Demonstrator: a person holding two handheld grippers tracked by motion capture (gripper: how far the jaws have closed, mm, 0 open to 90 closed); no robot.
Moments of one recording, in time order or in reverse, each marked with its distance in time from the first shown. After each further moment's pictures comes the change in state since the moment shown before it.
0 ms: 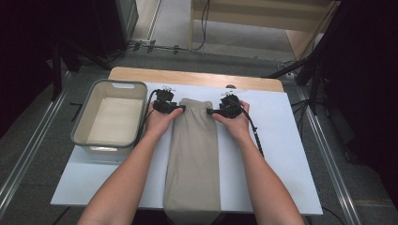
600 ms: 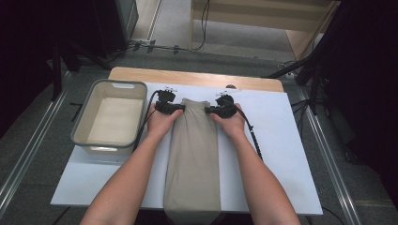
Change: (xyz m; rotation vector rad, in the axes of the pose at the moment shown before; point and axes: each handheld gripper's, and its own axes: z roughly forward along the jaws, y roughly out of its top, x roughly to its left) left arm -0.006 0.000 0.000 -0.002 -0.034 0.003; right arm 0.011 0.003 0.009 0.004 0.072 -0.029
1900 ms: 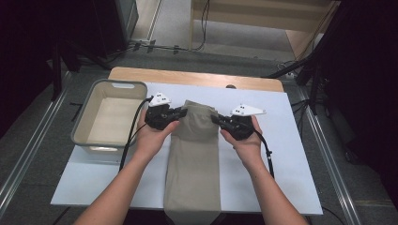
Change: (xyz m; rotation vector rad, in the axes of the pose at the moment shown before) left arm -0.064 -0.028 -0.112 -0.263 -0.122 0.193; right arm 0.072 -0.044 -0.122 -0.286 0.038 -0.193
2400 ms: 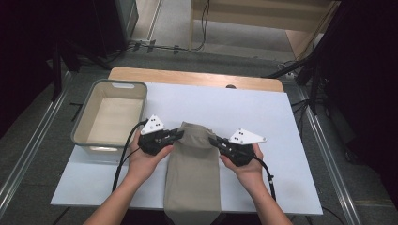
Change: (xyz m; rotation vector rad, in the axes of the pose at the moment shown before) left arm -0.034 -0.055 -0.036 0.007 -0.059 0.068; right arm 0.048 -0.044 -0.029 -0.008 0.025 -0.082
